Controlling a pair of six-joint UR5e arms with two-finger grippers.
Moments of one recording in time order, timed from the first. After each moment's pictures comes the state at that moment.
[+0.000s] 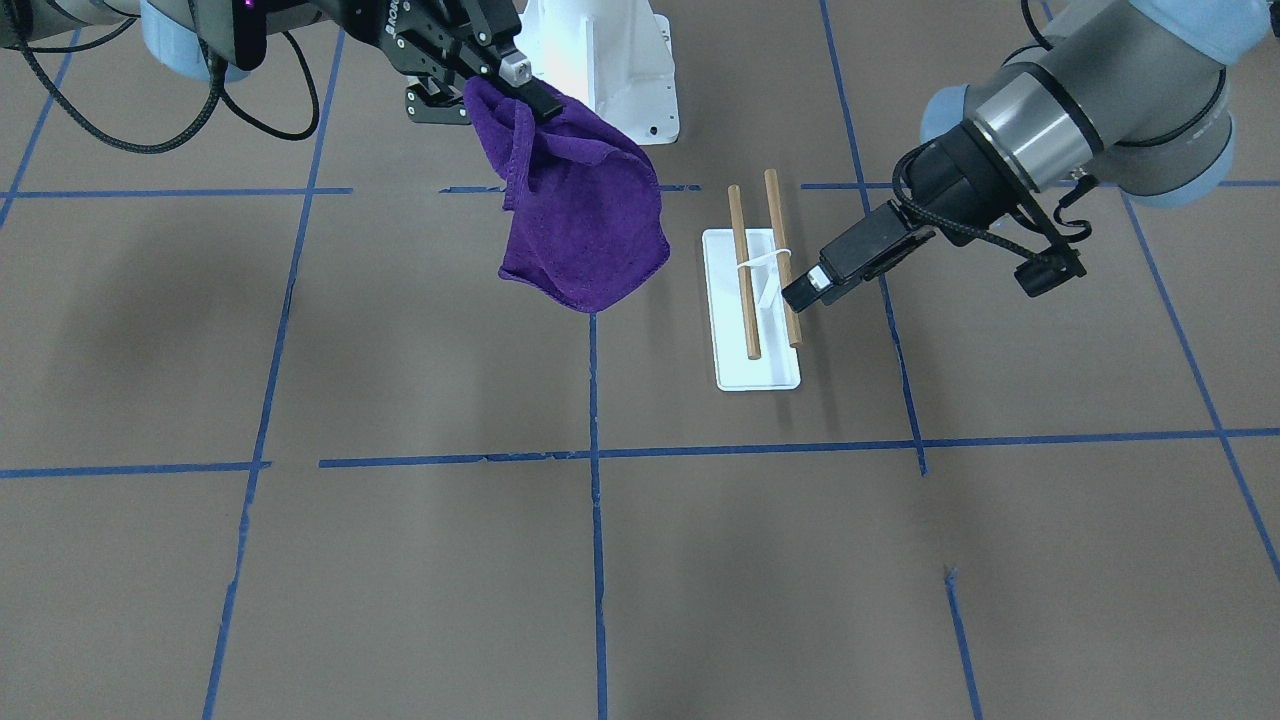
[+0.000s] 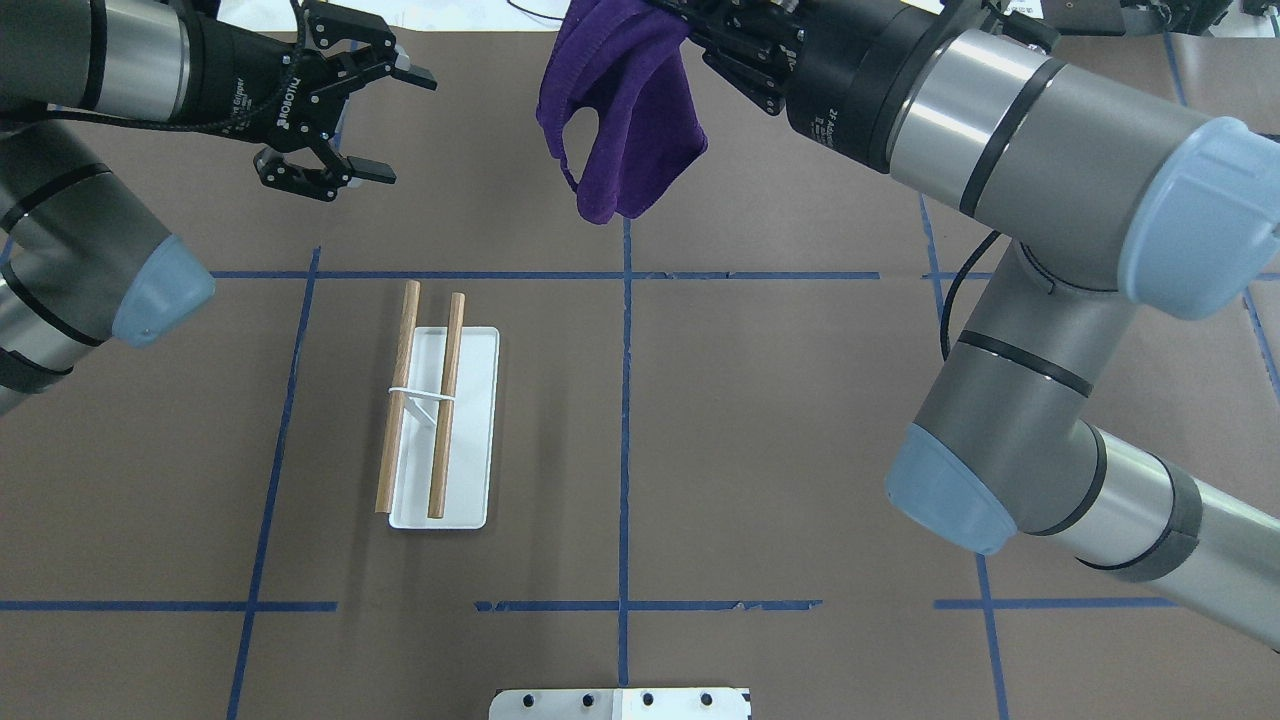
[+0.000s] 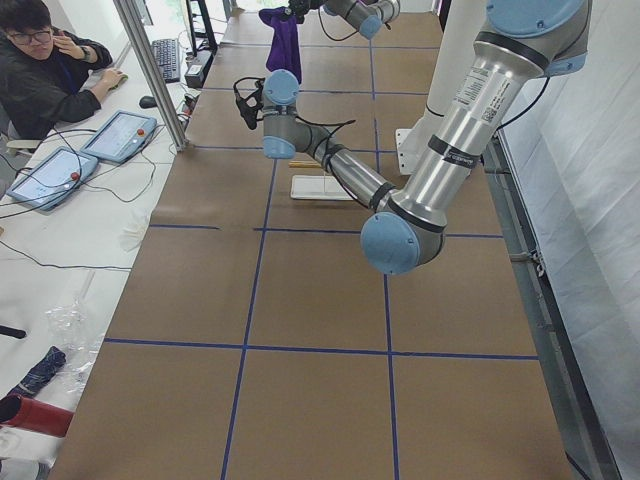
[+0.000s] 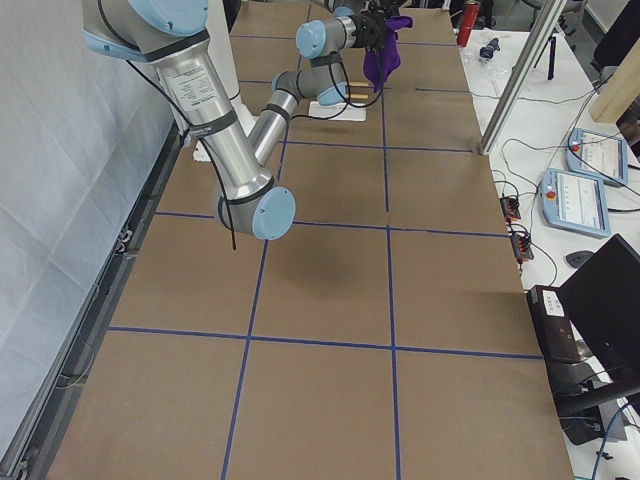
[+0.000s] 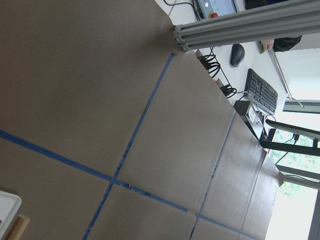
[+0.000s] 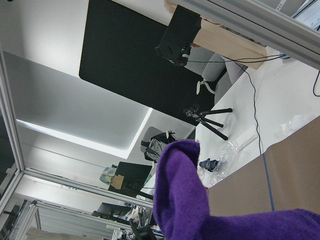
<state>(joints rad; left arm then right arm) -0.96 -2.07 -1.67 -2.57 -2.26 -2.12 0.67 -1.00 1.96 -0.58 1.46 1.71</state>
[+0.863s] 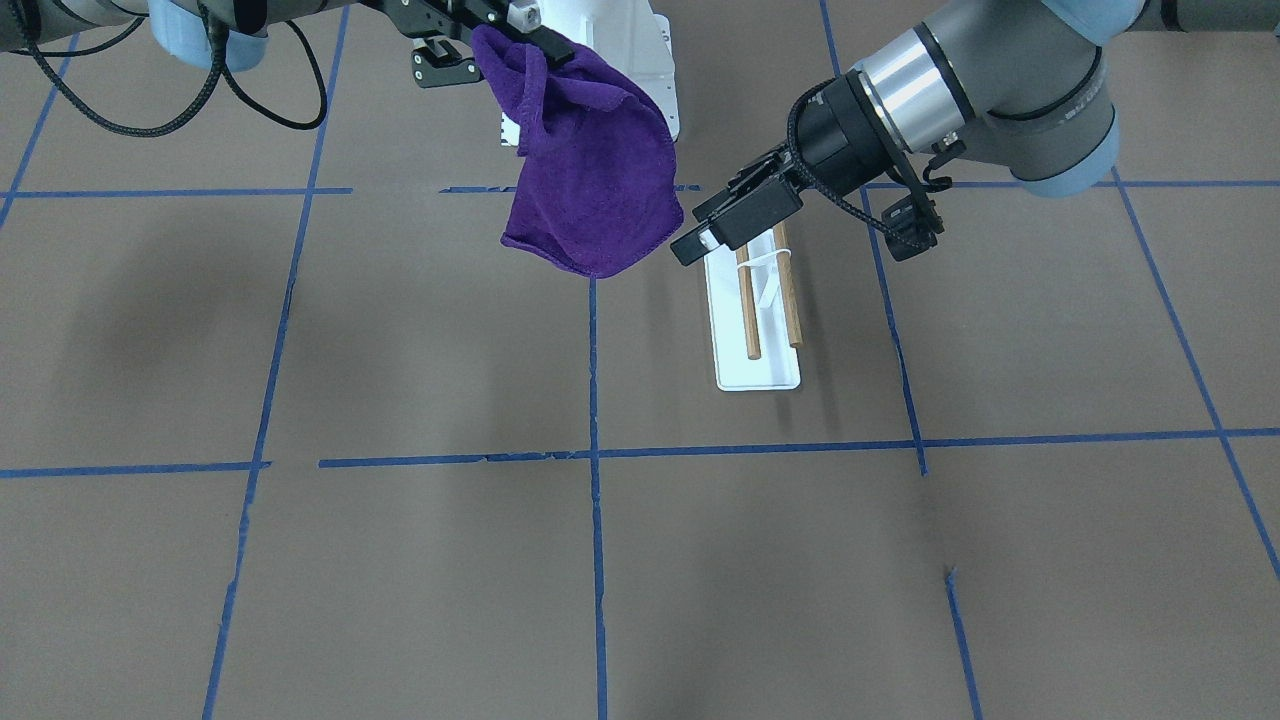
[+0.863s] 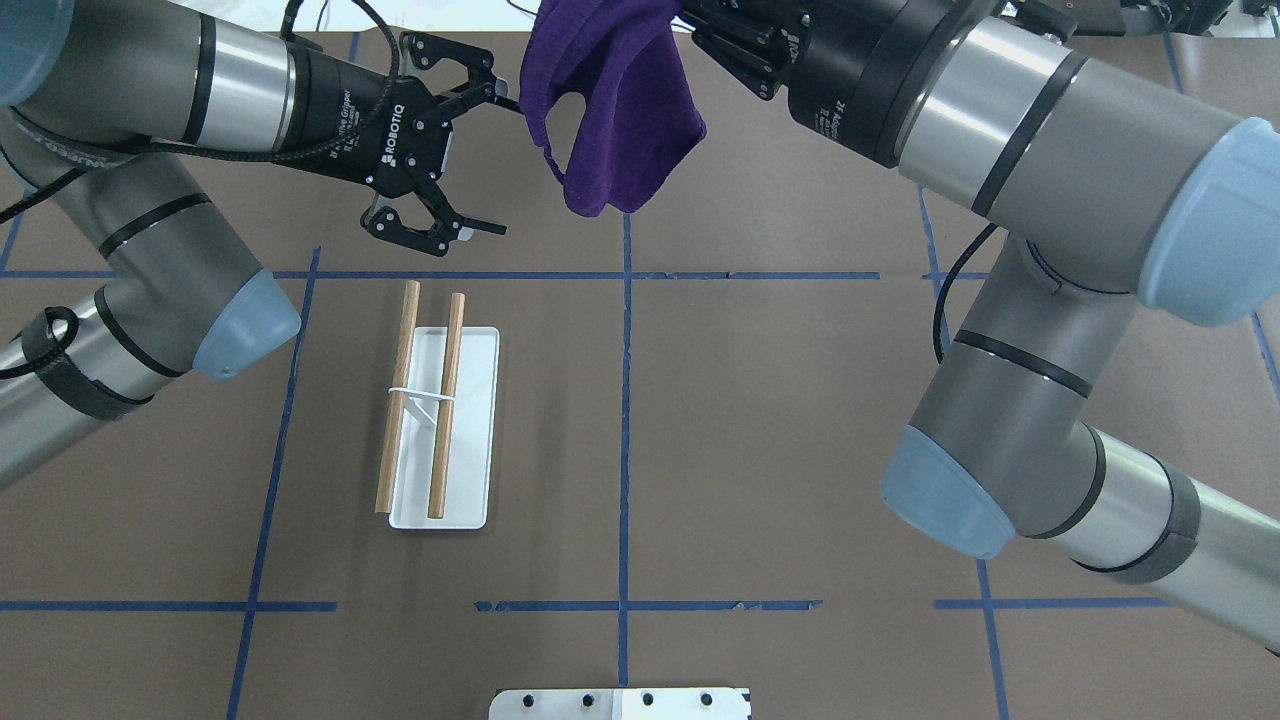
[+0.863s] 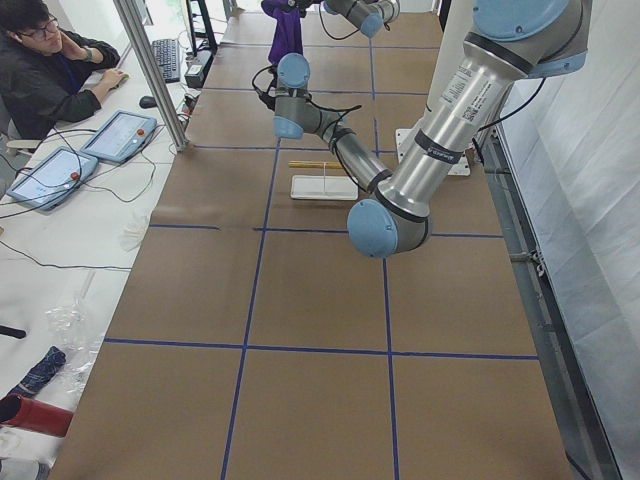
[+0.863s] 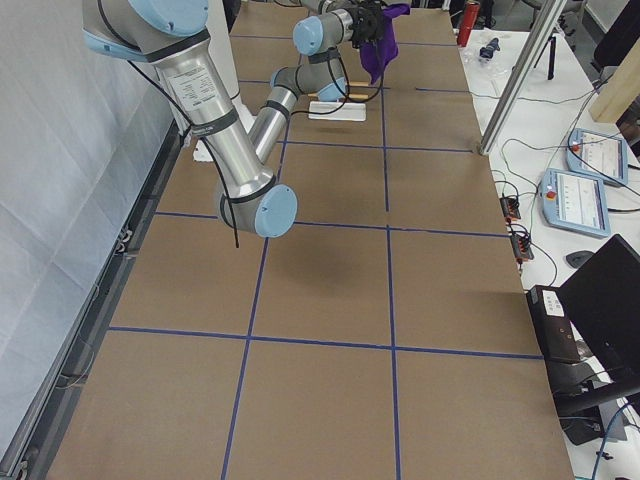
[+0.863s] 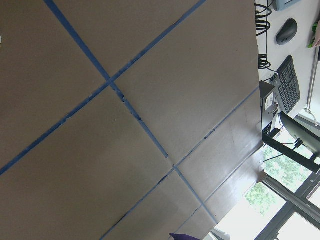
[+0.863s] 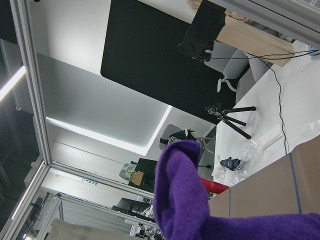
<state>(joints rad) -0.87 -2.16 -1.69 -2.57 -2.26 -2.59 0.67 -0.99 1.97 -0.52 1.46 1.68</state>
